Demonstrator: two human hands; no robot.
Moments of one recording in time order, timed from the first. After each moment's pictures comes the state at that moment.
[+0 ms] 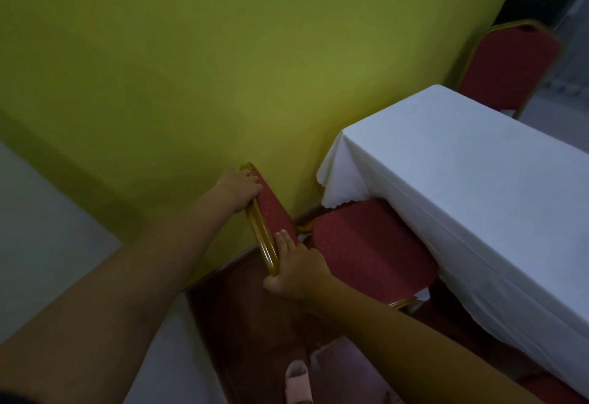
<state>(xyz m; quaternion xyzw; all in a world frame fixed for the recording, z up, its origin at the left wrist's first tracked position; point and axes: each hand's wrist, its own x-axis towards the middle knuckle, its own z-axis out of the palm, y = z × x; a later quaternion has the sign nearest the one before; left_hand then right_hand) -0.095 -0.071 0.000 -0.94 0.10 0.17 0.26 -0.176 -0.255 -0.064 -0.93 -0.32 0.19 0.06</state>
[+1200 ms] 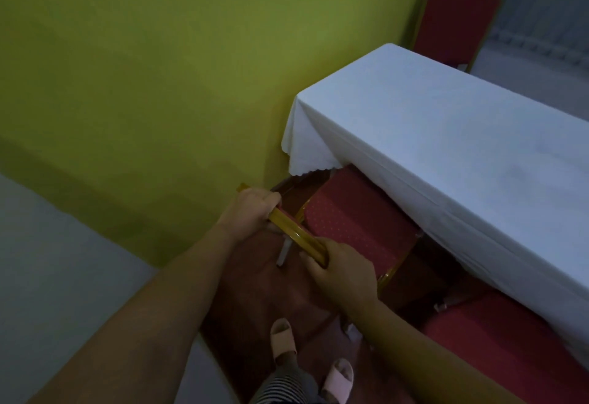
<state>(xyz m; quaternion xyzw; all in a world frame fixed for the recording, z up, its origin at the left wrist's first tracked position) -0.194 -0.210 -0.061 -0.95 0.28 -0.12 -0.06 -0.278 -0.433 -0.071 -0.96 -0.10 0.01 0.25</state>
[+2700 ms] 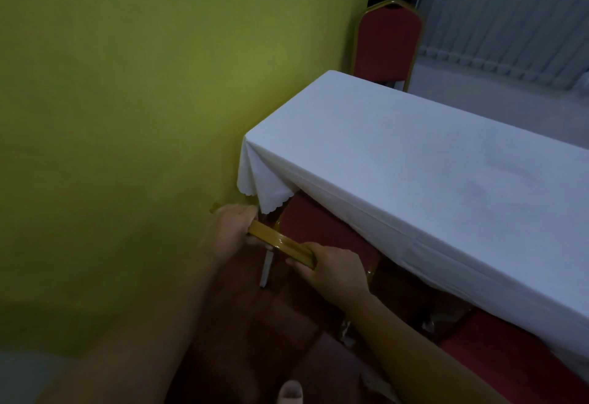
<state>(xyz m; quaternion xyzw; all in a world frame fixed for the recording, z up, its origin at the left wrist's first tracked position) -0.045 -0.236 -0.078 -0.95 0.26 -0.14 -0.12 -0.141 -0.463 -0.074 -0.97 -0.11 -0.05 0.23</state>
